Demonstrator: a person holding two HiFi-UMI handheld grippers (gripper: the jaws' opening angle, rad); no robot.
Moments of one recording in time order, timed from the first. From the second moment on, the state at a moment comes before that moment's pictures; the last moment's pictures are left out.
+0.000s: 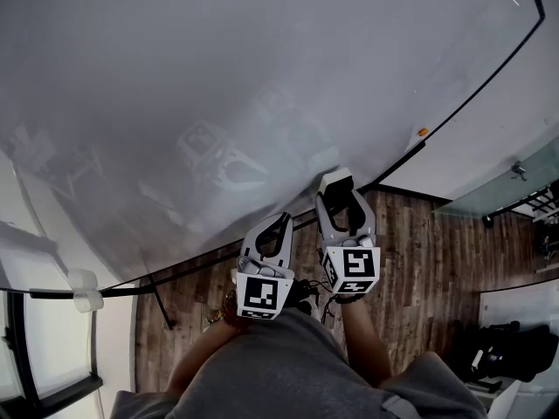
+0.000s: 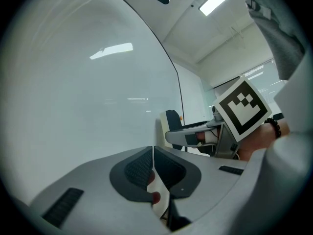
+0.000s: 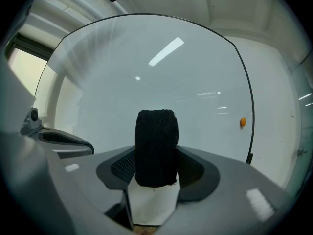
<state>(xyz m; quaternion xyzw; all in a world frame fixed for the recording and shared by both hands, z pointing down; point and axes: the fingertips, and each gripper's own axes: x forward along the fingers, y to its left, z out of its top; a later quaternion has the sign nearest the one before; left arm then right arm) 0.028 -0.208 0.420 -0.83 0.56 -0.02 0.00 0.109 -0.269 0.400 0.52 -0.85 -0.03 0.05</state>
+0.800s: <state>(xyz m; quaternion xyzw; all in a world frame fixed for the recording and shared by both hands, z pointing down) 0.036 -0.182 0.426 -0.85 0.53 -0.02 0.00 0.118 -0.234 0.399 0.55 -0.84 -0.03 0.05</state>
